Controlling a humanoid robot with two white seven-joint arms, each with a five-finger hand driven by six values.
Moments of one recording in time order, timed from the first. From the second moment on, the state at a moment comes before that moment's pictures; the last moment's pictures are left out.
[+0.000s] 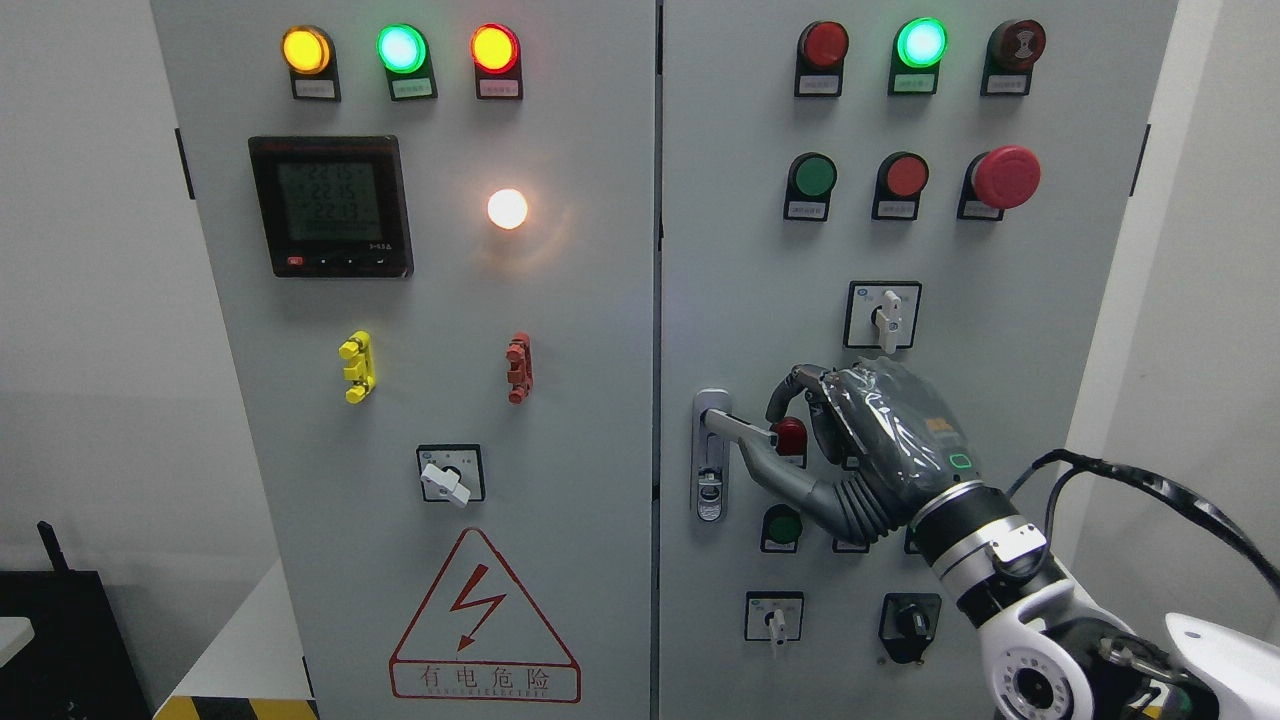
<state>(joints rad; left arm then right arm) 0.00 -0.06 0.00 0.00 -0.08 -0.05 0.02 -1.24 -0.80 1.20 -1.91 -0.08 0.53 -0.45</state>
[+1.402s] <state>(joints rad) 0.00 -0.06 0.00 0.00 -0.08 -0.05 0.02 -1.22 -0.79 1.20 -1.90 -0.08 0.53 -0.45</state>
